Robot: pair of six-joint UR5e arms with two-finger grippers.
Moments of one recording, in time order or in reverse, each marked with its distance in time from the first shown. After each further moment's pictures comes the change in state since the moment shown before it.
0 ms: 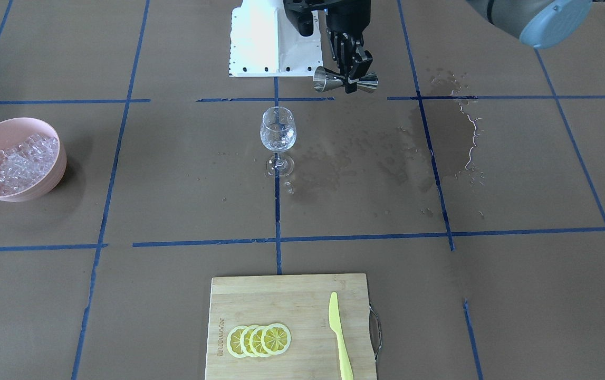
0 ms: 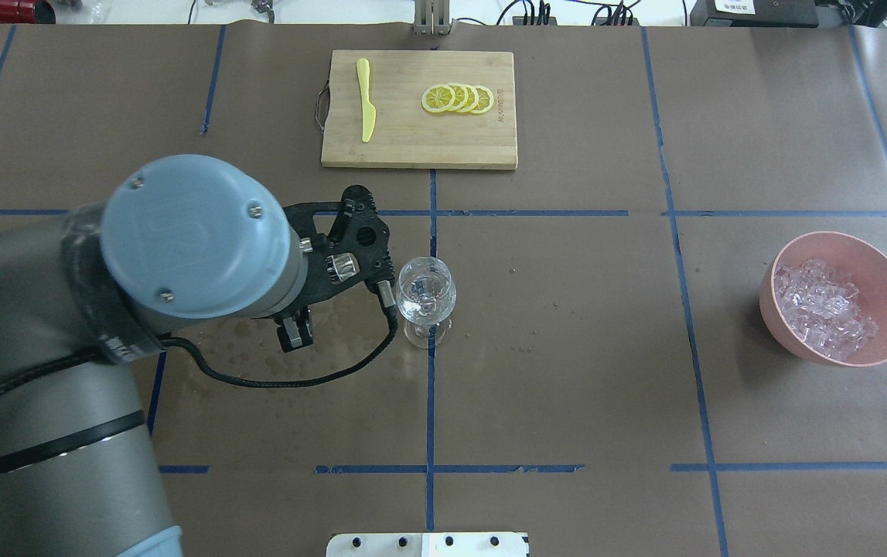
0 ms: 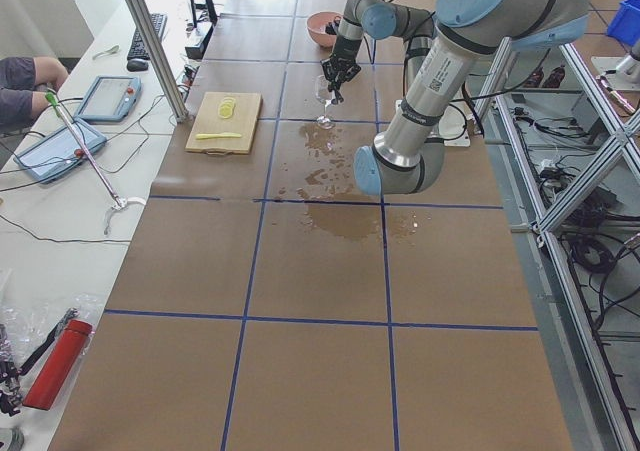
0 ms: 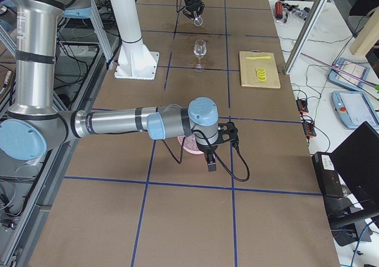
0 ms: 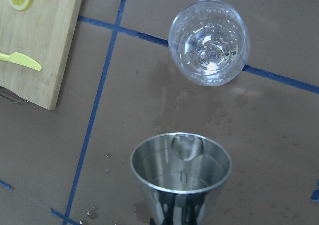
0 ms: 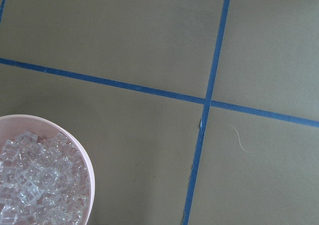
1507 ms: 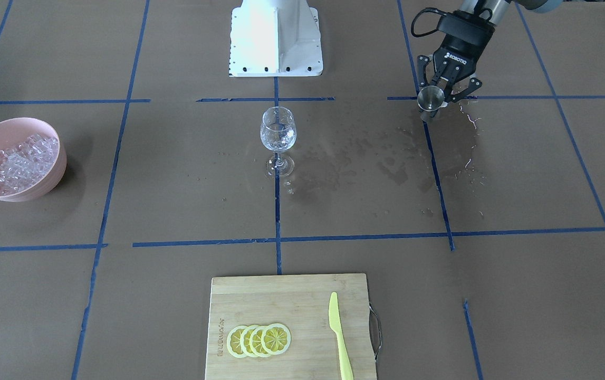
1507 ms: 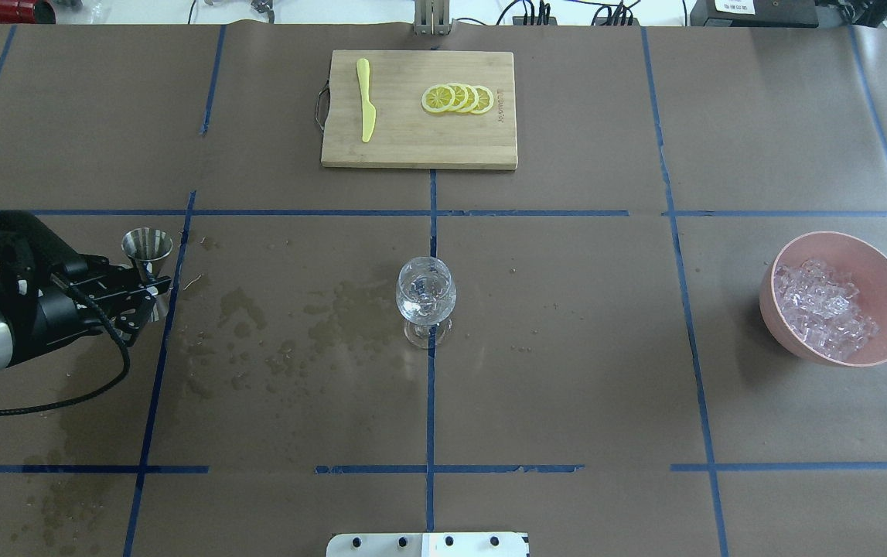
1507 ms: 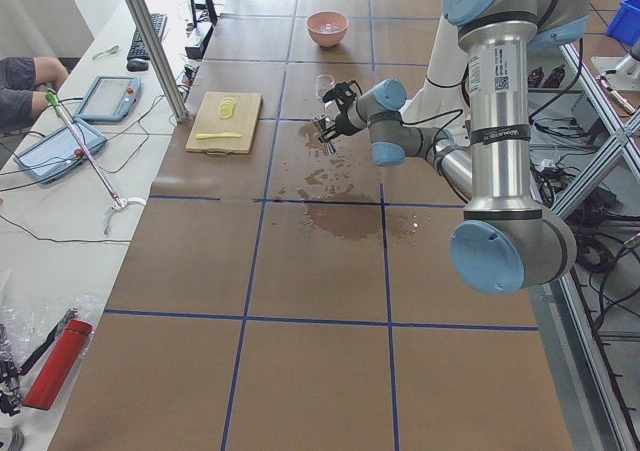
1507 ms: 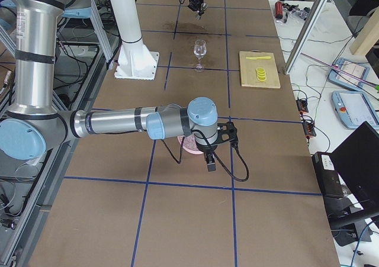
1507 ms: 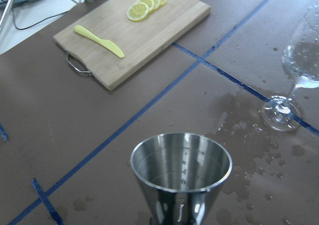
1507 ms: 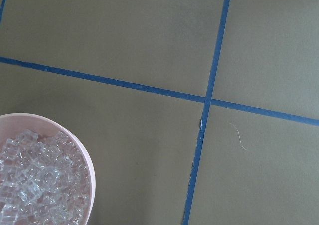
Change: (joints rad) left arm -0.027 0.853 0.049 -1.422 0.177 -0.634; right arm 0.000 -0.004 0.003 0.000 0.002 0.000
